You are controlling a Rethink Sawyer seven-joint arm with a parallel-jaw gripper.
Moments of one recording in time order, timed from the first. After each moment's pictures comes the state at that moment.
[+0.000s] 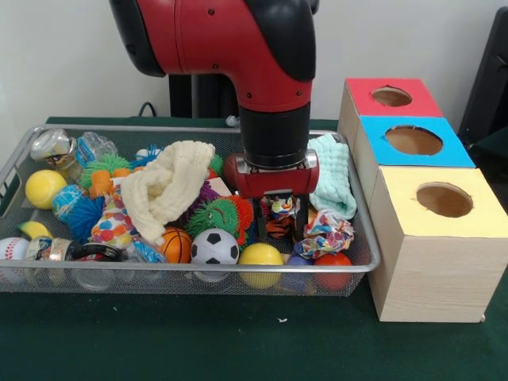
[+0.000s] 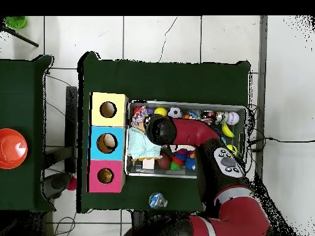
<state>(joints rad) -0.39 -0.45 0.22 1.56 -0.24 0.38 1.60</state>
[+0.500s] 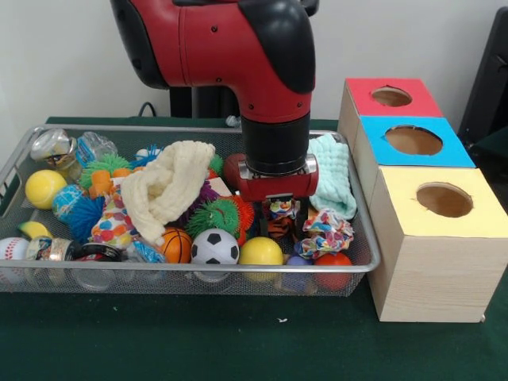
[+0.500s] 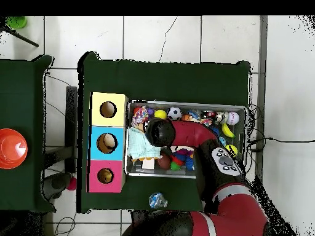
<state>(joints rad) -0.39 -0.43 0.22 1.56 -0.24 0.42 1.60</state>
